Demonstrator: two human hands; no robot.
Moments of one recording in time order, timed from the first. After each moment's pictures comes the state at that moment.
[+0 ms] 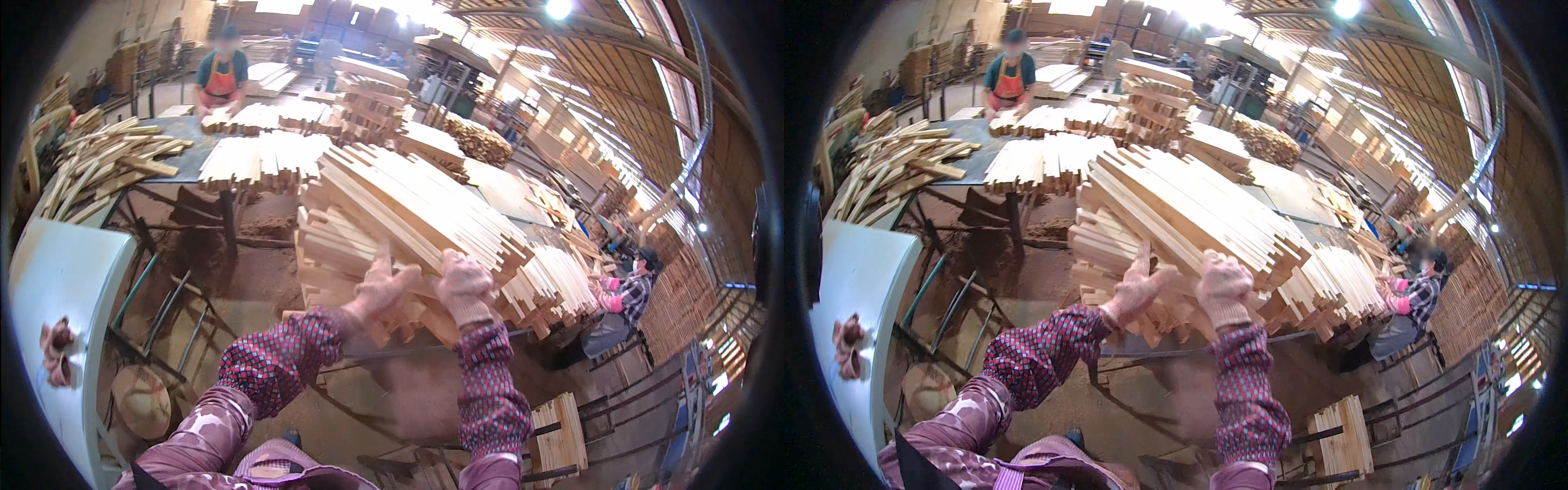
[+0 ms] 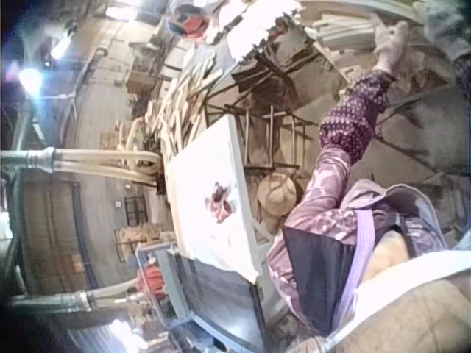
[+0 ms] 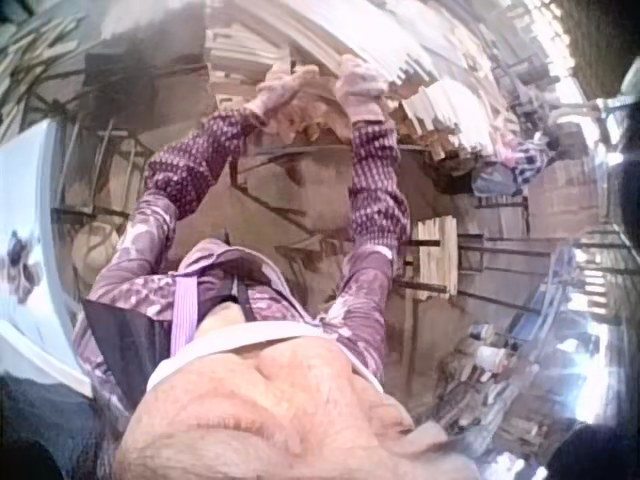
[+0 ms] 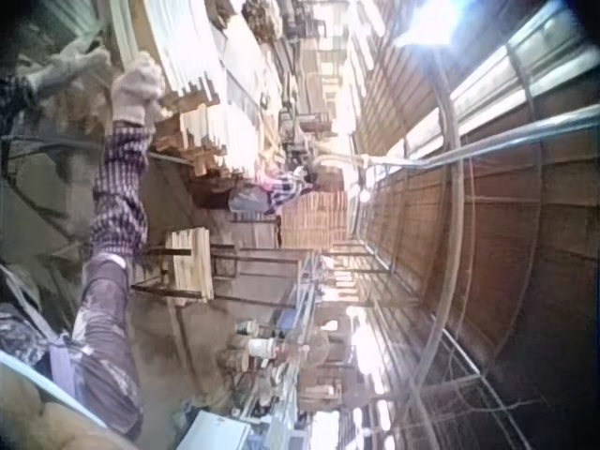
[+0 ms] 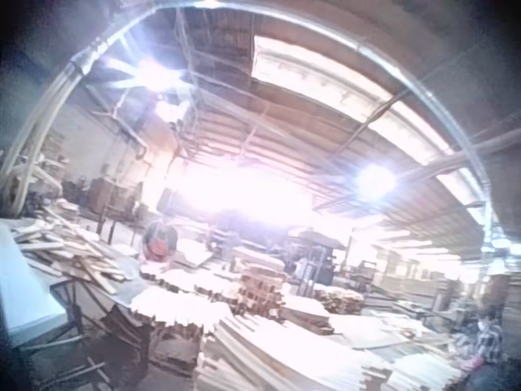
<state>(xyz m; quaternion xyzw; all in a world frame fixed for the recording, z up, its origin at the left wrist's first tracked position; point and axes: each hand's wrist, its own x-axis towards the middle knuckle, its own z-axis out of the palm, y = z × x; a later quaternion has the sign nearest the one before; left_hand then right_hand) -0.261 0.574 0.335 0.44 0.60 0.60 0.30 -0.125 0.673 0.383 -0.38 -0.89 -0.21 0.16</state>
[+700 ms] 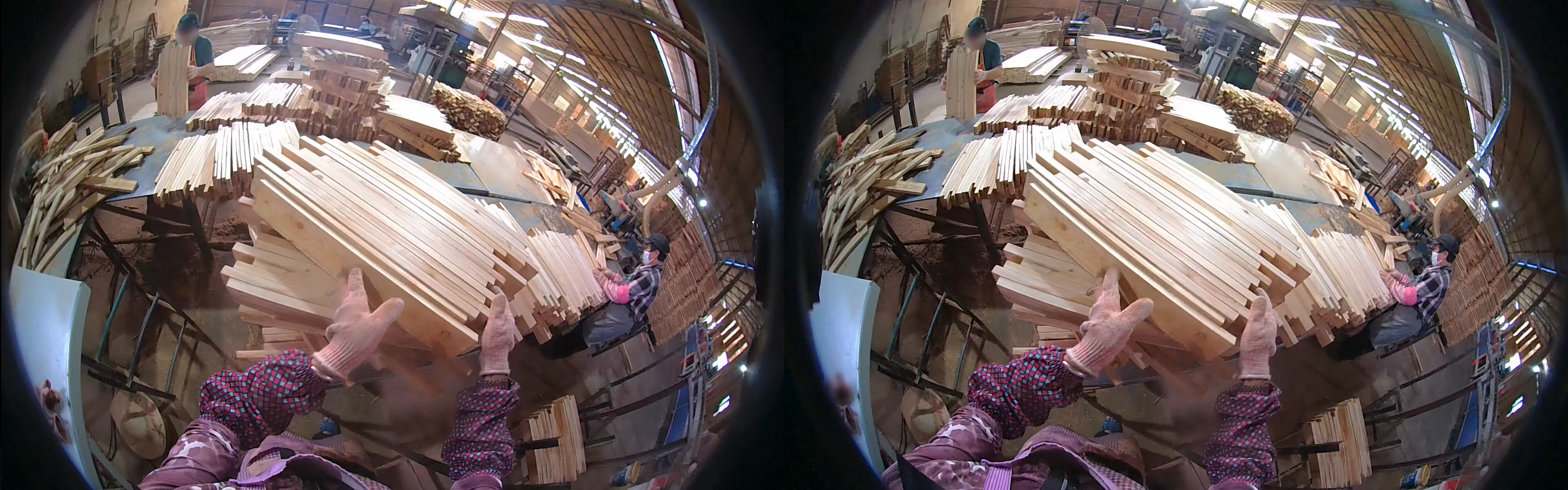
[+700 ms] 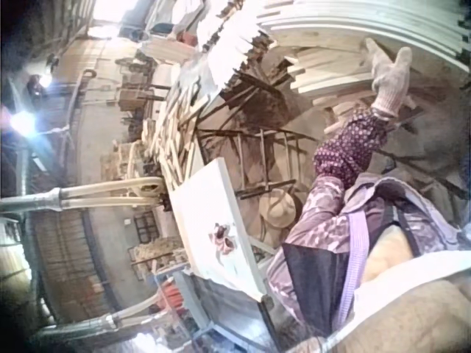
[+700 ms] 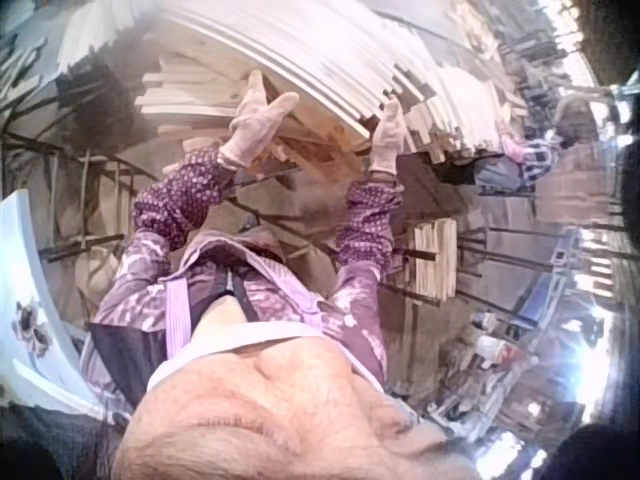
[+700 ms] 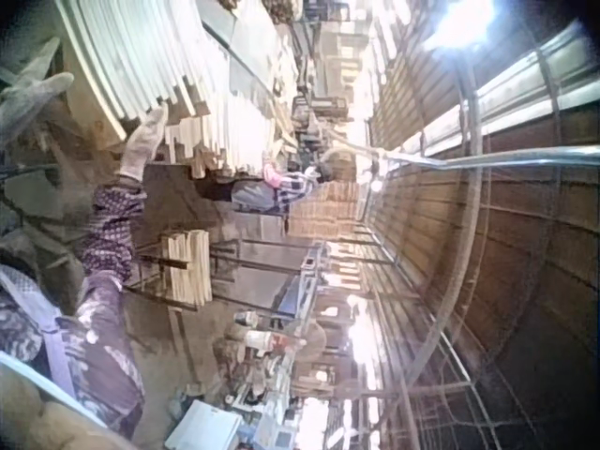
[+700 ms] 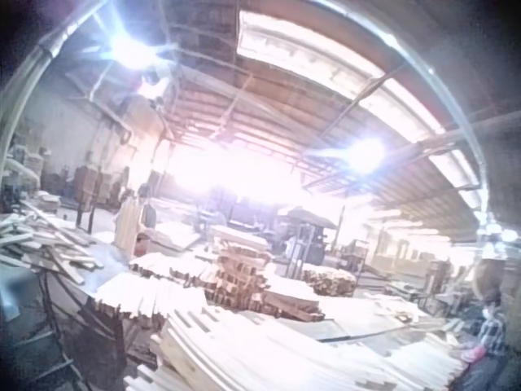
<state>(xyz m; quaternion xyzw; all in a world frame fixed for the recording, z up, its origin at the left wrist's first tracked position) -0.257 0.676 0.323 0.39 0.70 0.54 0.26 -0.047 0.828 0.312 -0.48 -0.69 0.28 0.46</state>
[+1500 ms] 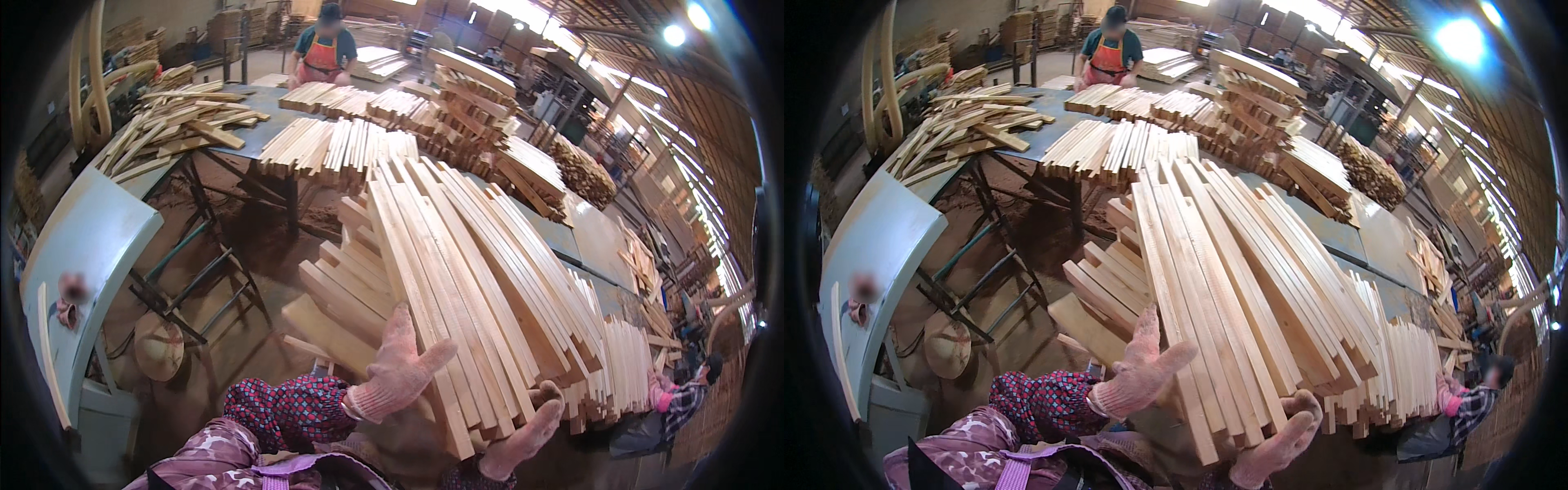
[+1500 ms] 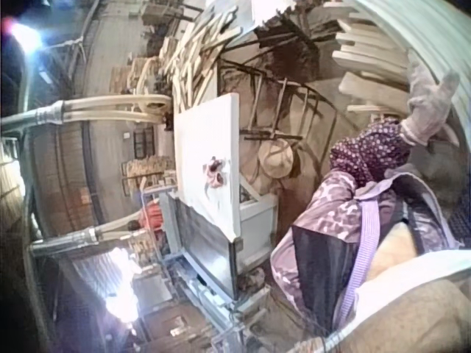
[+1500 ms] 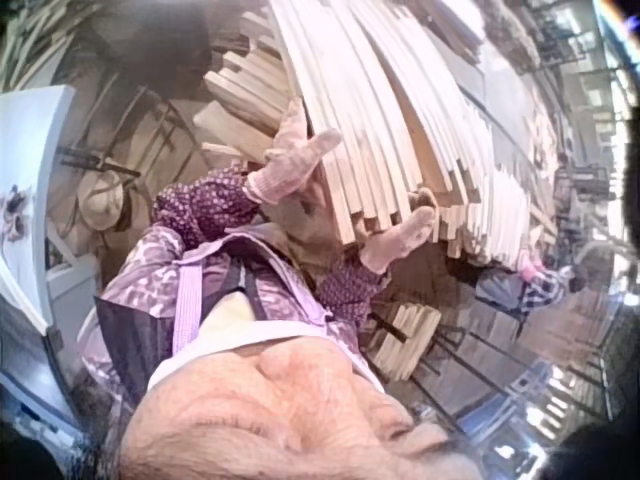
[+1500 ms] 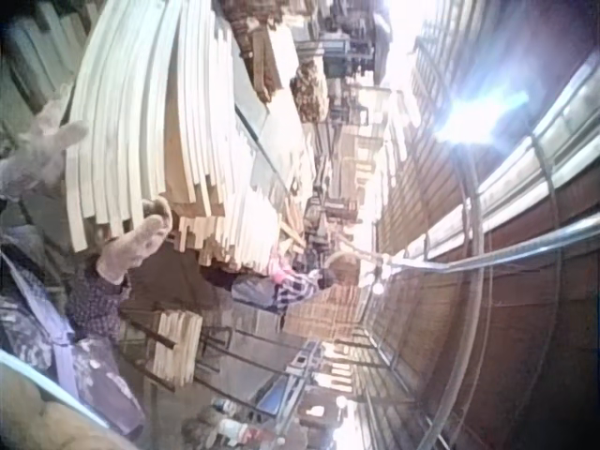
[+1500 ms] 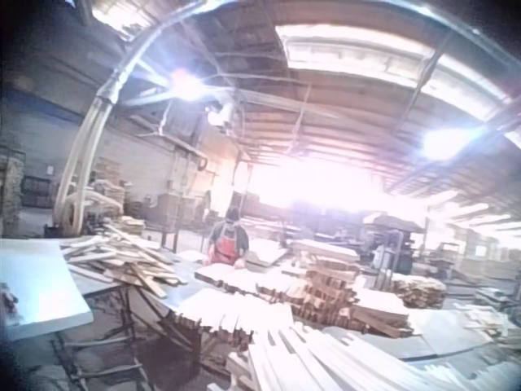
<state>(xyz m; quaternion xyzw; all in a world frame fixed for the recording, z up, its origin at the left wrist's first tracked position) -0.253 0.656 0.346 0.28 0.65 0.67 0.21 -0.095 0.736 0.366 -0.36 -0.56 0.43 0.61</state>
